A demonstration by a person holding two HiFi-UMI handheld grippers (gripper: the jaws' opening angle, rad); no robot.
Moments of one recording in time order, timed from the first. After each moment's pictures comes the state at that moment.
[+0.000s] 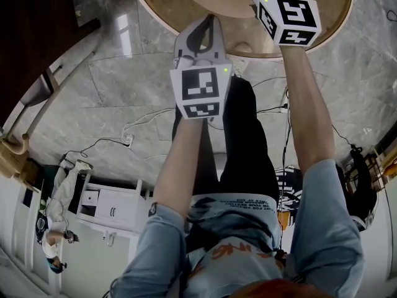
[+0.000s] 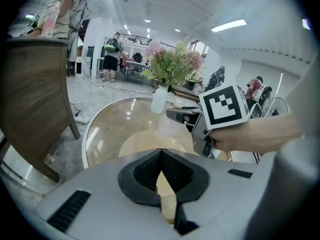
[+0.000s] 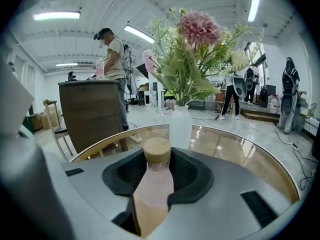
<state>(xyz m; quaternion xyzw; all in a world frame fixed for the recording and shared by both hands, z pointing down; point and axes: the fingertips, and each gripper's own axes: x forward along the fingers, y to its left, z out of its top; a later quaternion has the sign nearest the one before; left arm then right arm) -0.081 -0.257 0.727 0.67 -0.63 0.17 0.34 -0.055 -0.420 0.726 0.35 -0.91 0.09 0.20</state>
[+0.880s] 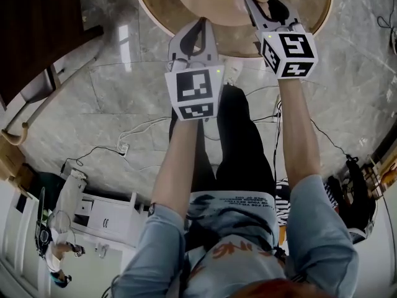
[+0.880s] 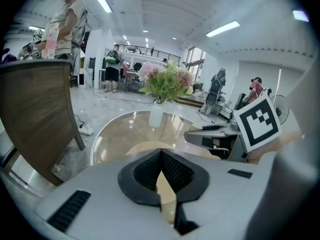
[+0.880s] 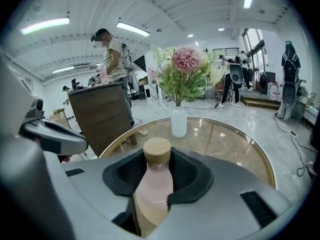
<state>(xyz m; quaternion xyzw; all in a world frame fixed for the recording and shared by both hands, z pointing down) -0.074 -0.248 0.671 0.67 -0.66 0.17 0.30 0.002 -0.346 0.691 0.33 -0.90 0.15 0.23</state>
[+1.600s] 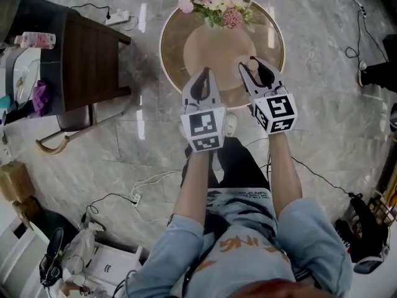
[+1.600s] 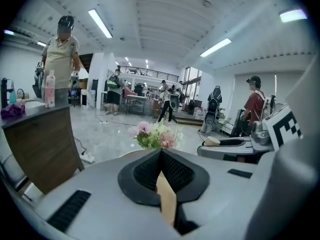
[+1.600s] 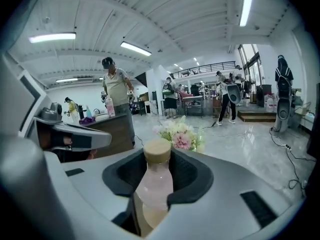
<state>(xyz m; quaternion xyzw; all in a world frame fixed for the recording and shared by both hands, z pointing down) -0.062 -0.273 0.450 0.68 -0.69 0.10 0.22 0.028 -0.322 0.462 0.34 -0.92 0.12 0.17</state>
